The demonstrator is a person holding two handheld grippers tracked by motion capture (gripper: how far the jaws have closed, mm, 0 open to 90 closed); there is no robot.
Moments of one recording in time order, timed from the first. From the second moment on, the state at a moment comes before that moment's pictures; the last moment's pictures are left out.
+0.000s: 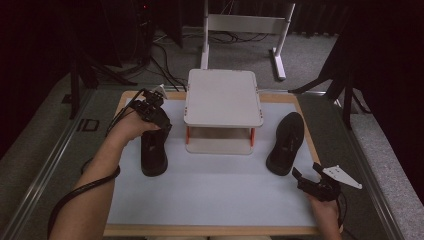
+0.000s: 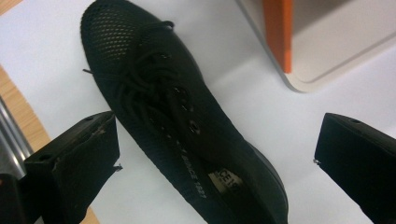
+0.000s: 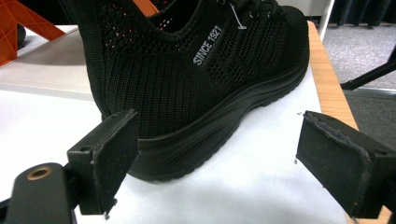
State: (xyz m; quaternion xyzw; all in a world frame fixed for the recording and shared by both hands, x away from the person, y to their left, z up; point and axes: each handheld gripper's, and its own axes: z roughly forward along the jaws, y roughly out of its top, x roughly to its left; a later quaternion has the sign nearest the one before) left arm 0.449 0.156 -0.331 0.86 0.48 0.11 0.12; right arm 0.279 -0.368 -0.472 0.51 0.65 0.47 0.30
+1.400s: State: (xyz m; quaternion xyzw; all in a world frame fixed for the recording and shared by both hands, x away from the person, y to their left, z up) left arm 0.464 0.190 -0.383 0.81 0.58 0.03 0.08; right arm 0.280 -0.364 -0.473 0.51 0.66 0.46 0.31
